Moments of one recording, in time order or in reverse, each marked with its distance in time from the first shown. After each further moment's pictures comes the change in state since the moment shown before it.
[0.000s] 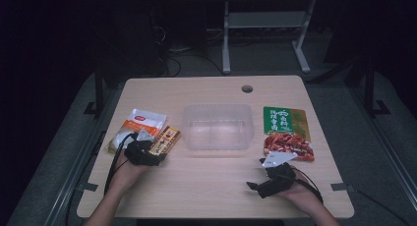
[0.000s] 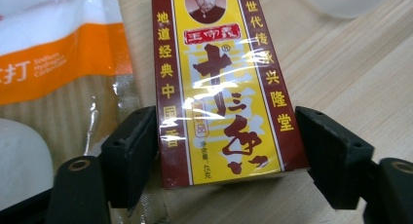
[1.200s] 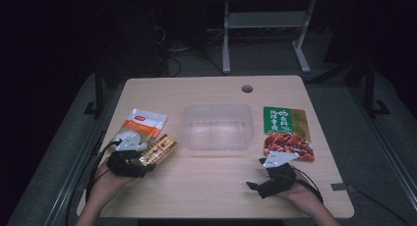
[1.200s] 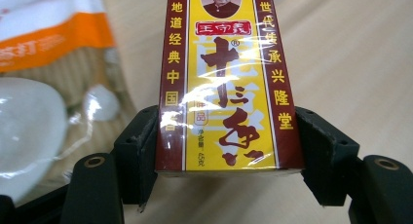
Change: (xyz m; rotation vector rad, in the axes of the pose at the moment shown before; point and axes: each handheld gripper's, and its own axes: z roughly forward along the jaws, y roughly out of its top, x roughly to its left) left arm -0.013 -0.022 -0.064 -0.023 -0.118 0.034; right arm 0.001 0.001 -0.002 -0.031 0.011 -0.002
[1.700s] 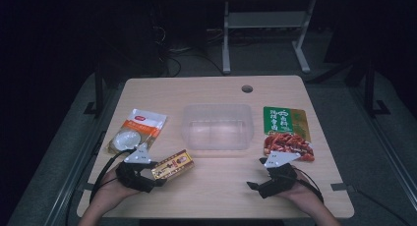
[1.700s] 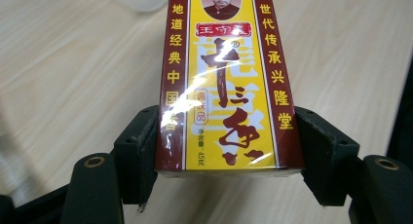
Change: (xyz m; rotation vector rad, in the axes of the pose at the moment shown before) left arm -0.038 0.009 0.006 0.008 -0.208 0.180; right arm 0.001 0.000 -0.003 -0.012 0.008 0.001
